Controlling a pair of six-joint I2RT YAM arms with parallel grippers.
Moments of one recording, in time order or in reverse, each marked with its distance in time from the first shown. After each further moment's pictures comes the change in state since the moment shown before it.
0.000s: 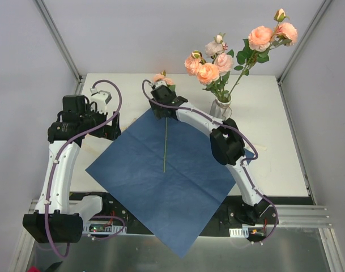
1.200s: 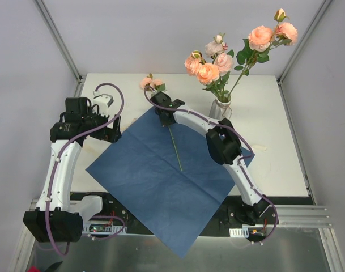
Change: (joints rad) left arm 0.000 0.010 -0.040 0.002 -0.002 0.031; right arm -0.002 0.092 0.046 -0.172 -0.074 0.193
